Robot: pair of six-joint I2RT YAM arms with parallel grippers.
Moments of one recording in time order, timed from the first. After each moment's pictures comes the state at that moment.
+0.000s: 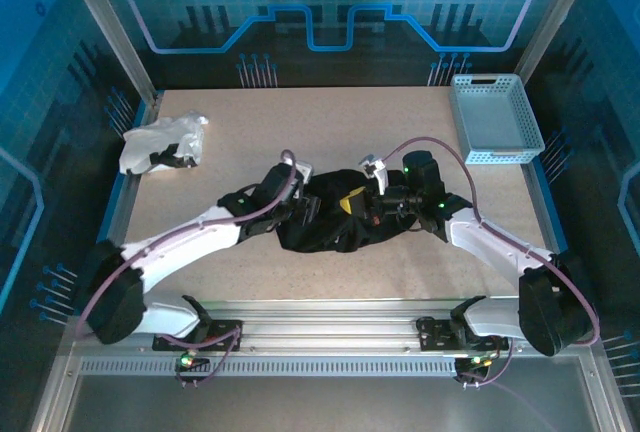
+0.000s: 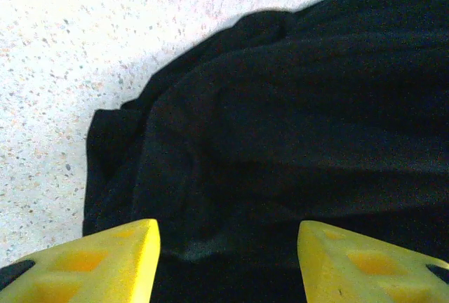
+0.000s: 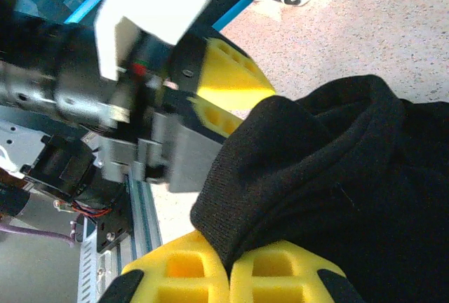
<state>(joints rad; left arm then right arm) -0.70 1.39 0.92 -0.36 -0.16 -0.31 0.45 1.28 0.74 0.01 -0.82 0.19</state>
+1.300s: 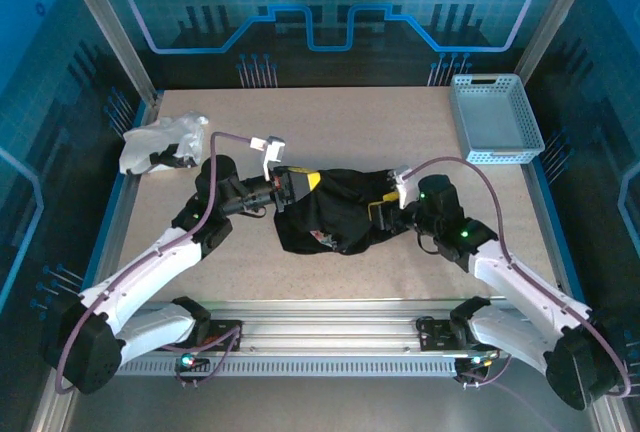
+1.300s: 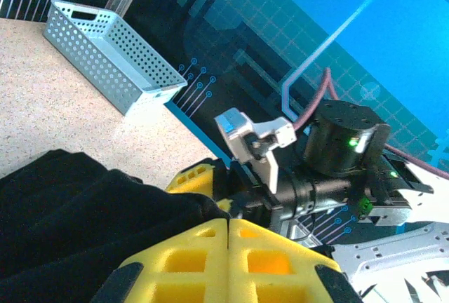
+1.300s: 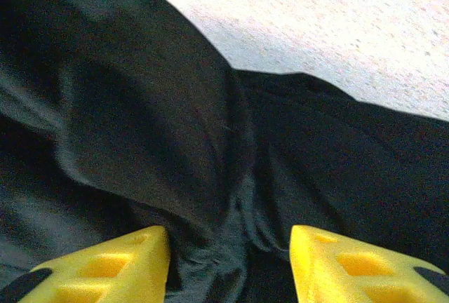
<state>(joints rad) -0.48 1.07 0.73 0.29 0.66 -0.63 0.49 0.95 0.61 -0.21 -0.24 0.13</state>
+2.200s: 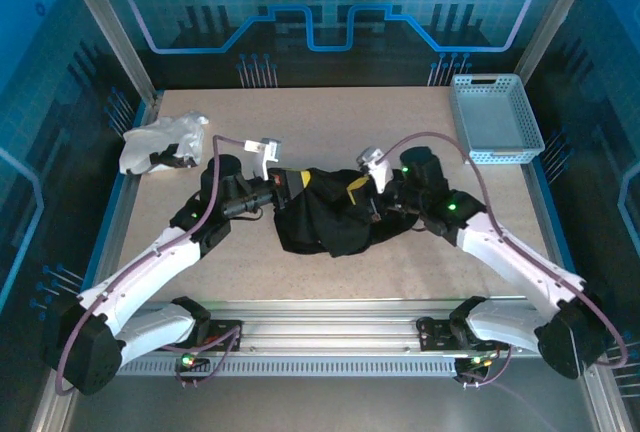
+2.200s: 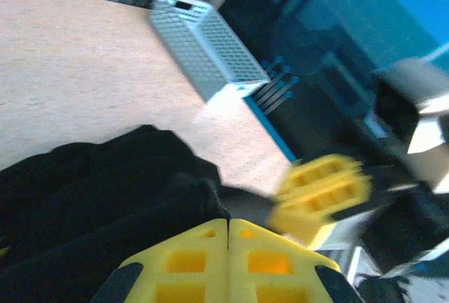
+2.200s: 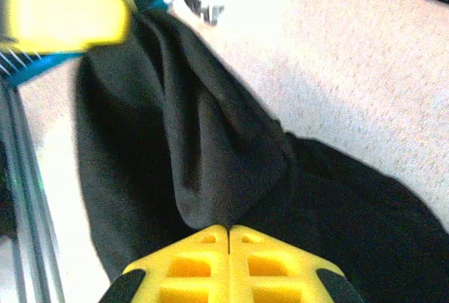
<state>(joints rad) -0.47 1.06 0.74 0.07 0.43 -0.59 0.55 1.12 0.89 -0.29 -0.43 -0.03</state>
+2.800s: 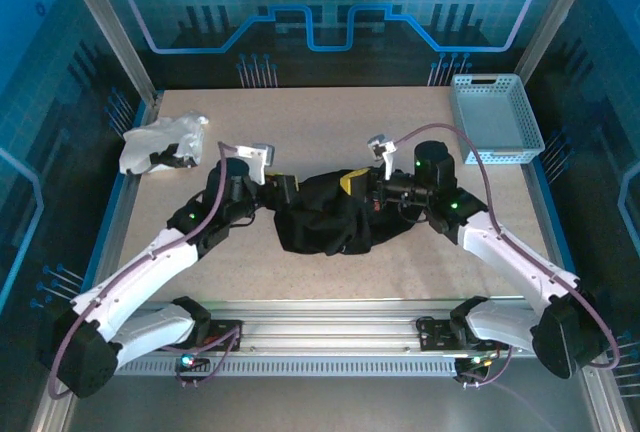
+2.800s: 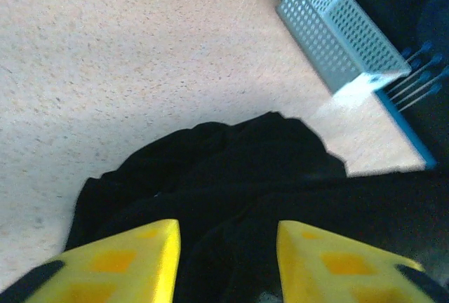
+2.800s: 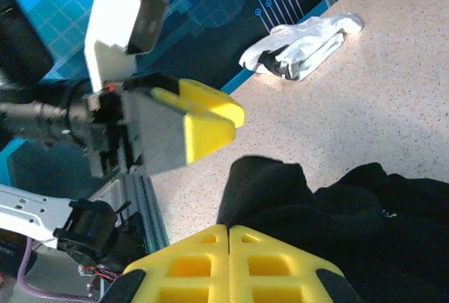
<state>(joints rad) -0.55 1.02 0.78 -0.21 0.05 -0.43 0.48 1.16 0.84 0.01 -0.71 0.38</state>
